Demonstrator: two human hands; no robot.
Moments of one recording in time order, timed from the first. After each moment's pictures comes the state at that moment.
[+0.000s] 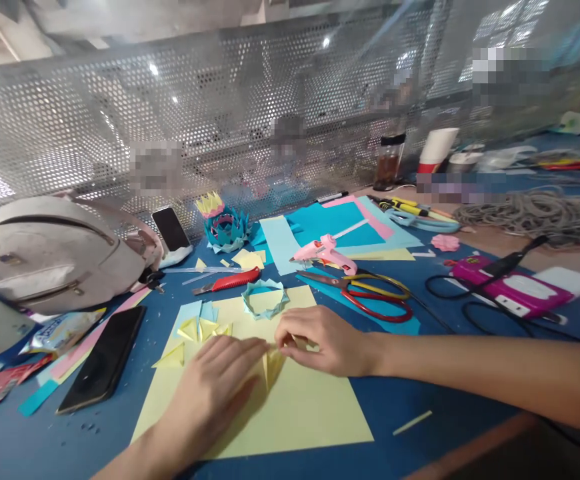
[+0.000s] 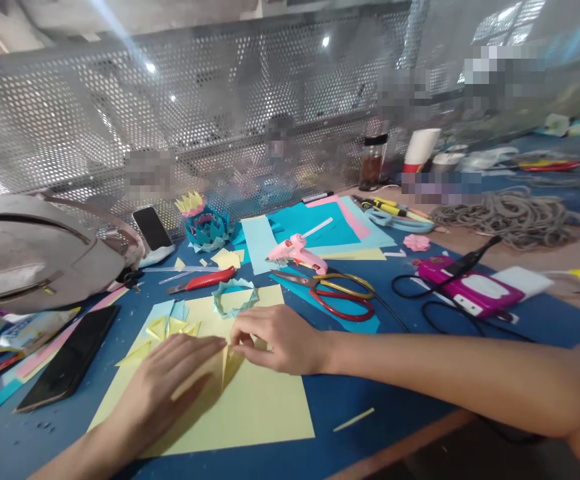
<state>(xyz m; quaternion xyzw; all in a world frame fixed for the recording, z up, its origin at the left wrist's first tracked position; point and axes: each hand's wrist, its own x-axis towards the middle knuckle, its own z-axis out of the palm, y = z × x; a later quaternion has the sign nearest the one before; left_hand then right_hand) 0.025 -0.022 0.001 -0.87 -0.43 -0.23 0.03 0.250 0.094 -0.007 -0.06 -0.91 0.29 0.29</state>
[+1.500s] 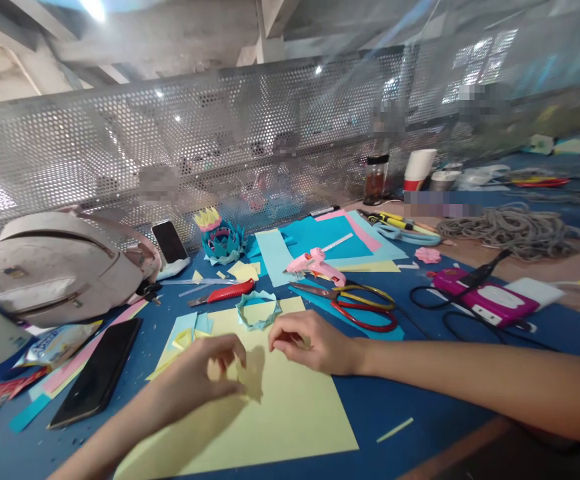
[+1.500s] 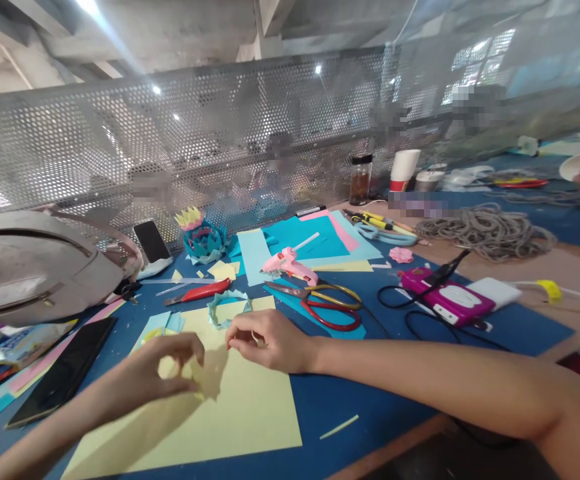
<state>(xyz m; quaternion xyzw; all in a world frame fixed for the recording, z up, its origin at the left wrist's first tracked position) 0.016 0.004 0.044 -0.75 -0.58 -0.12 -0.29 0.255 0.097 -0.007 -0.09 -0.88 0.33 0.33</state>
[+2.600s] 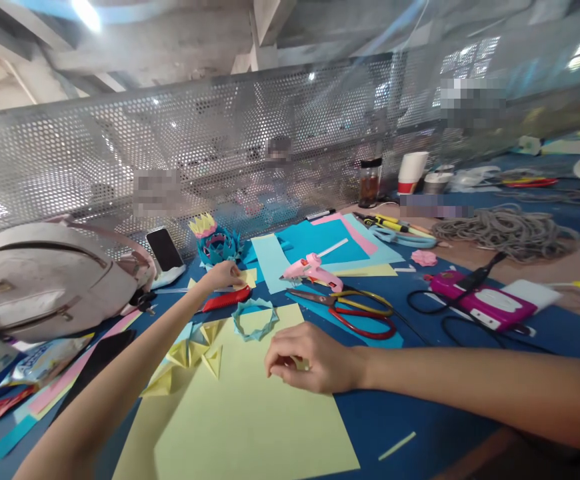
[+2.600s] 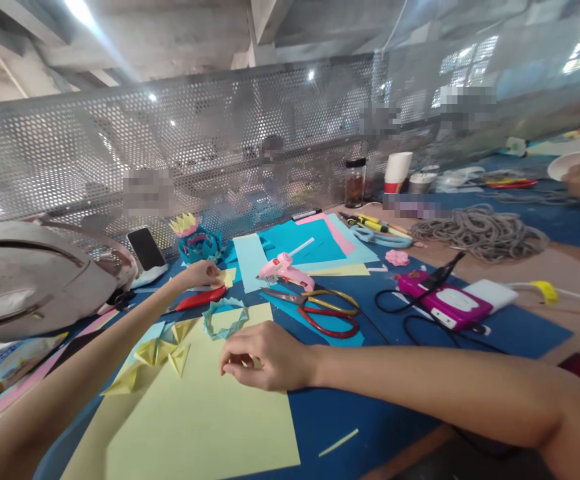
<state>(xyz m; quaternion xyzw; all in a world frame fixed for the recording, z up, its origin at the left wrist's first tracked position) -0.021 0.226 0.011 -0.75 -0.66 0.00 -0.10 0.256 0.097 -0.007 -0.02 -0.89 0.31 0.33</state>
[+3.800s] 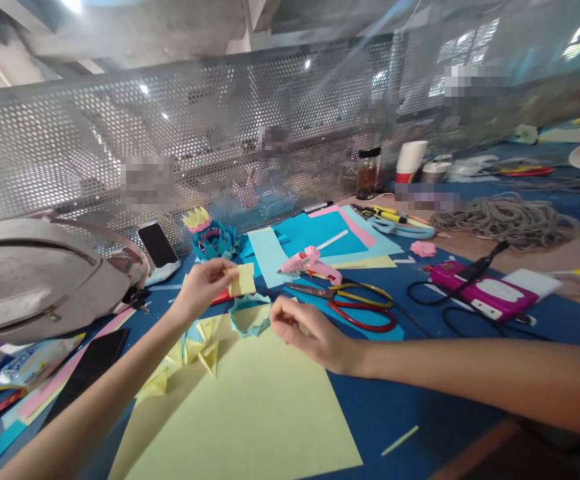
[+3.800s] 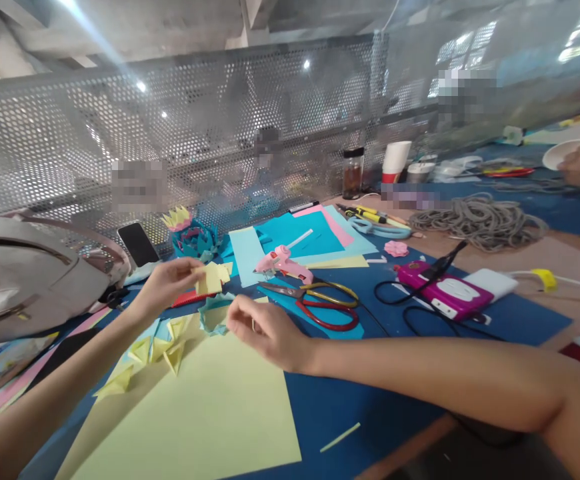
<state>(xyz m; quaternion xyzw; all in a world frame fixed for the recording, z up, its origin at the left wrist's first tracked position) 0.011 0.124 0.042 -0.70 -0.54 -0.39 -0.25 0.256 0.098 -0.003 -0.18 -0.81 0.42 0.36</state>
